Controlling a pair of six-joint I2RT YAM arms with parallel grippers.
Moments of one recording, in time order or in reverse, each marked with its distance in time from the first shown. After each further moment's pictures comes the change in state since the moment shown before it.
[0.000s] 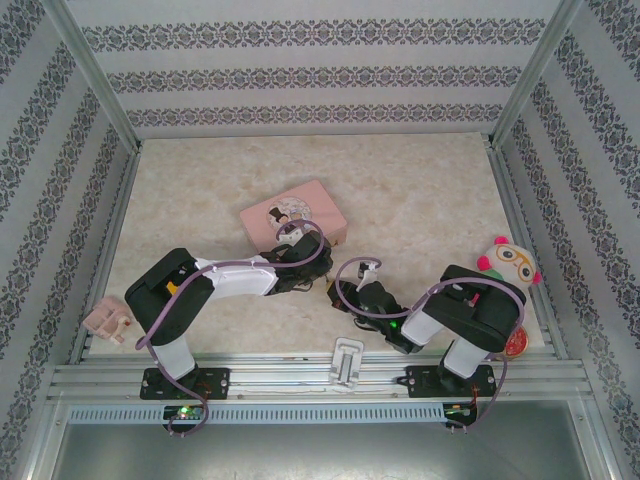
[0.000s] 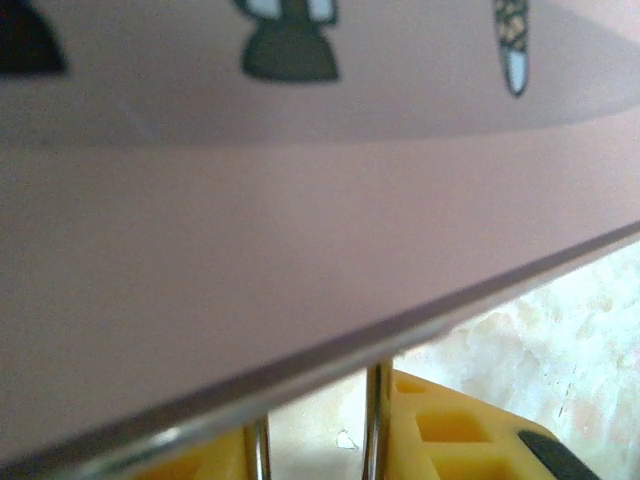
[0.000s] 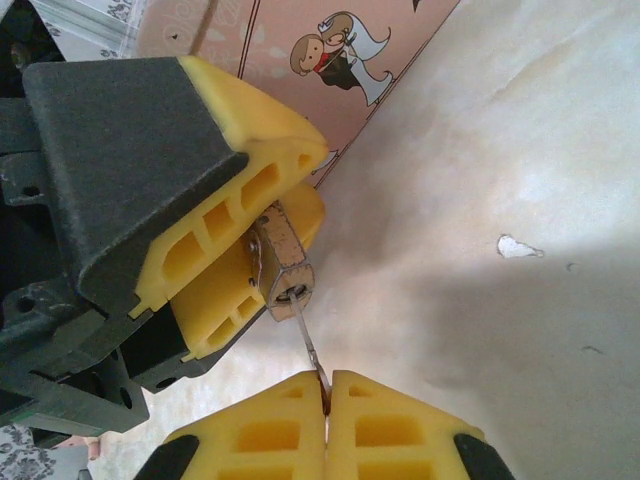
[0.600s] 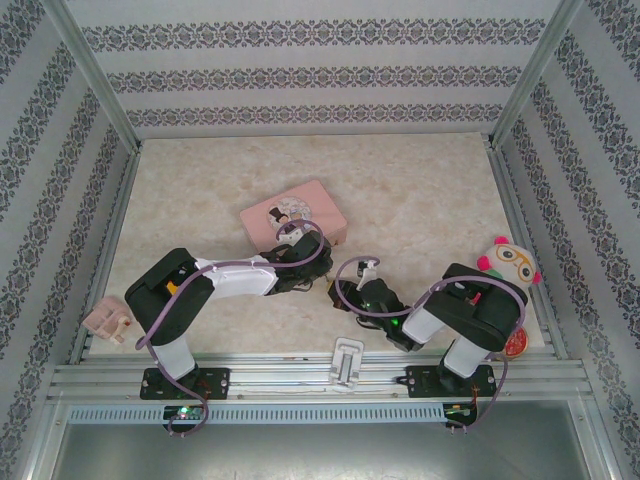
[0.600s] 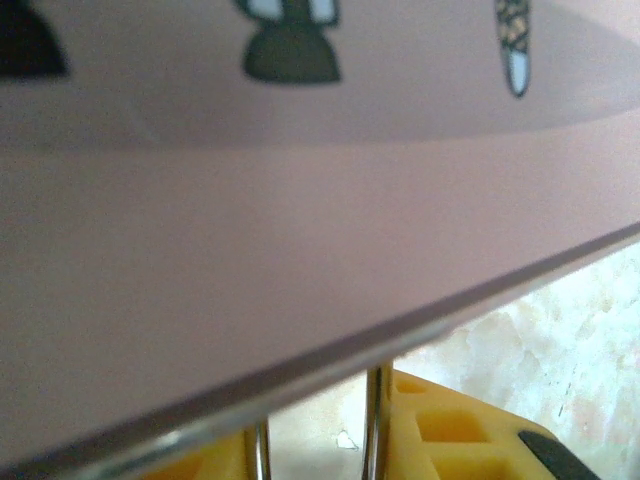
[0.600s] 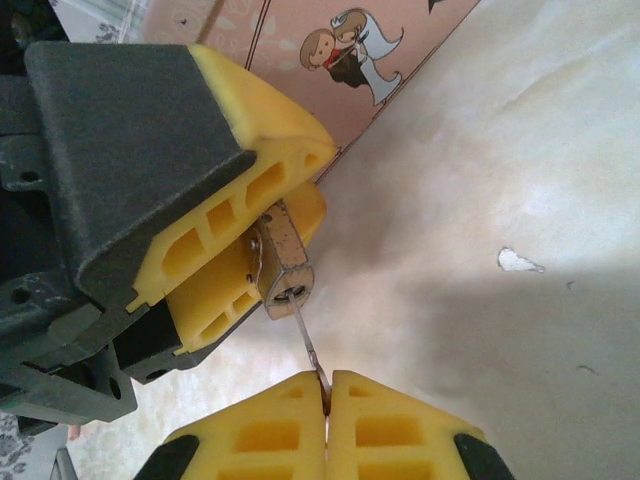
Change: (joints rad) left arm 0.000 0.000 0.000 0.000 0.003 0.000; right arm -0.047 -0.002 0.000 -0.004 -0.088 -0.082
